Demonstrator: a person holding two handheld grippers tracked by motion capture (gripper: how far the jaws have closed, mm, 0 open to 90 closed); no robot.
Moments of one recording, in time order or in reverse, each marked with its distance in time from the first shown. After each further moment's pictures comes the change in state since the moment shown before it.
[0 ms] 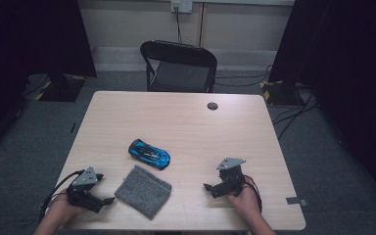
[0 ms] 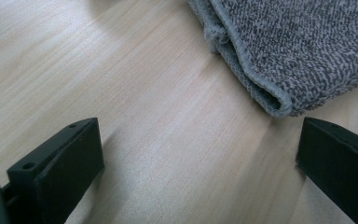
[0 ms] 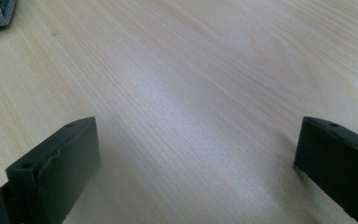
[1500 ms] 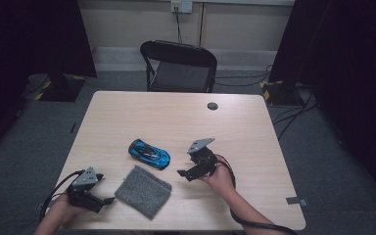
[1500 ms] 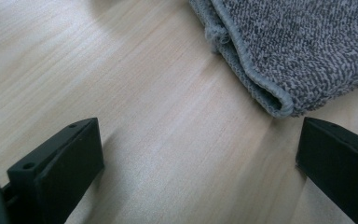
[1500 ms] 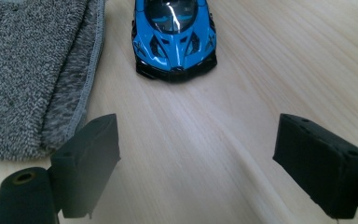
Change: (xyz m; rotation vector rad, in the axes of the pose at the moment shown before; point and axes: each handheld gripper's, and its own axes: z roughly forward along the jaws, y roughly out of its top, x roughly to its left) left arm 0.000 0.000 0.000 0.001 0.004 -0.002; right arm 0.023 0.094 0.041 0.002 0.181 -0.143
